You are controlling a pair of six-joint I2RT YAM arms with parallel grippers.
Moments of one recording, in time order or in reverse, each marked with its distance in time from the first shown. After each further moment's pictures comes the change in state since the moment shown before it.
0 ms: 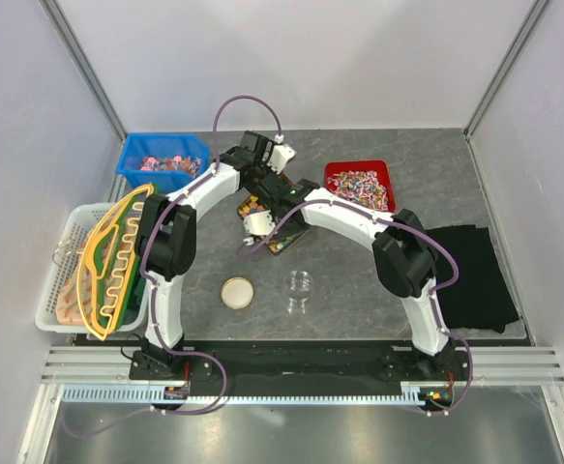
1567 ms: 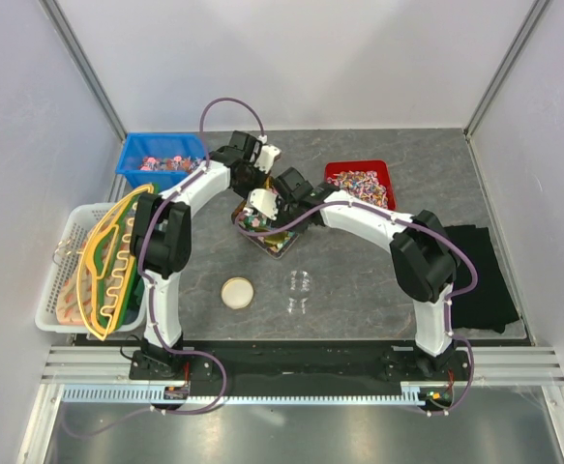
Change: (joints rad) left arm 0.066 0.000 -0.007 -0.090 0.037 -0.127; right arm -0.071 -0.119 -0.193 0.309 -0.238 0.452
